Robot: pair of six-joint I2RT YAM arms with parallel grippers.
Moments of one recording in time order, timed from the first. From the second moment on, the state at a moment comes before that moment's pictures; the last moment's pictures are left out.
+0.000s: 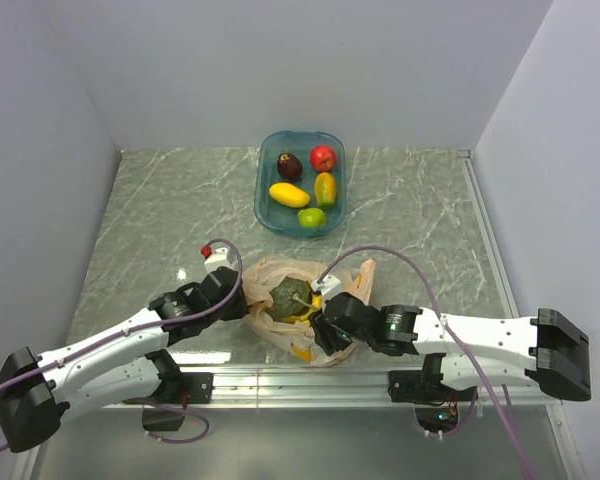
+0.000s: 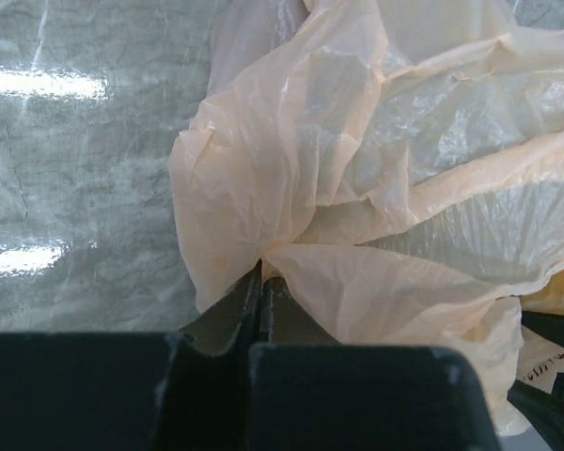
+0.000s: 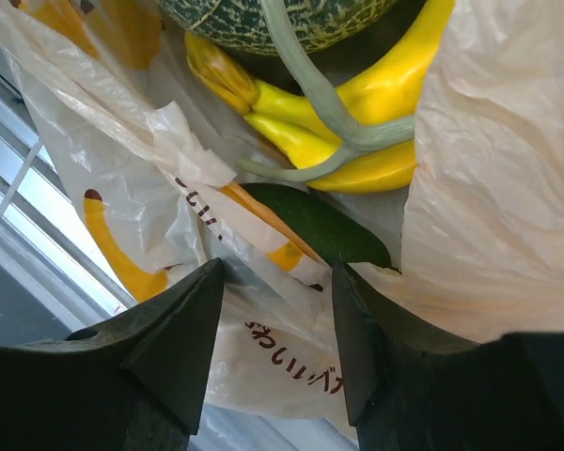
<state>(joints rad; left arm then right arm) -0.86 0.90 0.52 -0.43 -0.29 -0.92 1.22 1.08 0.57 -0.36 0.19 0.50</state>
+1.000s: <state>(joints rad) -0.86 0.89 0.53 -0.45 -0.32 -0.92 1.16 1.29 0.76 -0.25 0.26 0.20</state>
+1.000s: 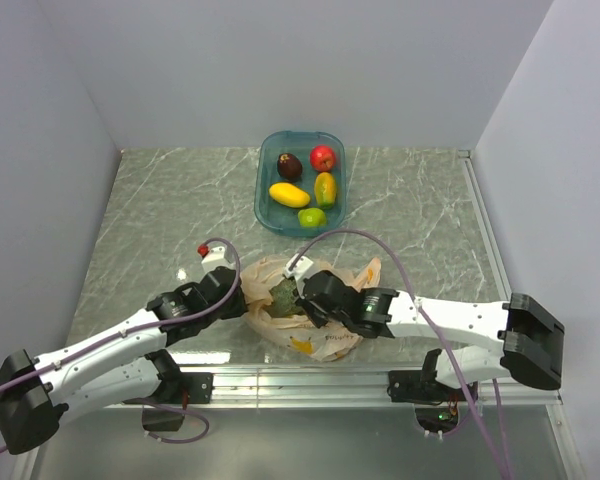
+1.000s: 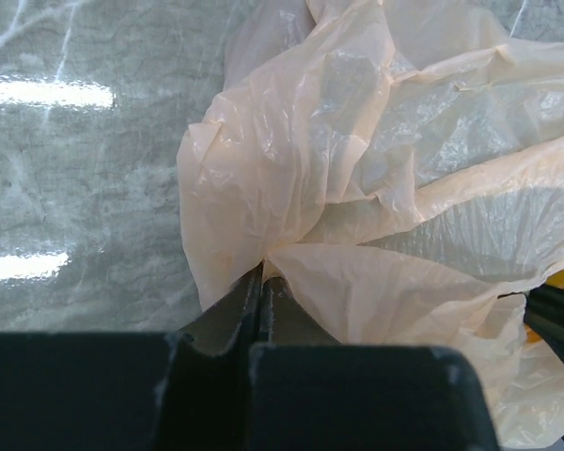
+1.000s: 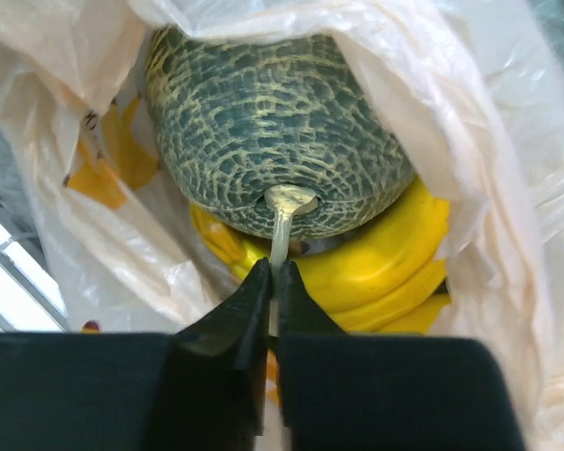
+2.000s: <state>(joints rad) -0.90 1.01 0.56 -0.42 -0.38 -0.96 1.15 0.81 0.70 -0.14 0.06 0.14</state>
